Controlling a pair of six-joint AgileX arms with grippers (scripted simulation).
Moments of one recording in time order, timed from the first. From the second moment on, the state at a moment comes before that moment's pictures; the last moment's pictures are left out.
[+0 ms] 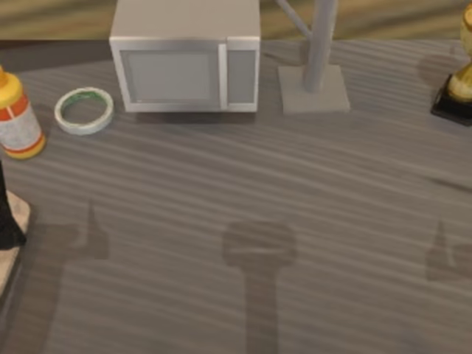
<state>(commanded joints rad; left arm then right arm) -0.08 0.22 0.22 -0.06 -0.05 -0.07 0.00 0.00 0.00 0.00 0.00 0.00</state>
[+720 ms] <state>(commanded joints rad) -0.42 1.48 1.16 -0.39 -0.26 -0.35 0.00 0.00 0.00 0.00 0.00 0.00</state>
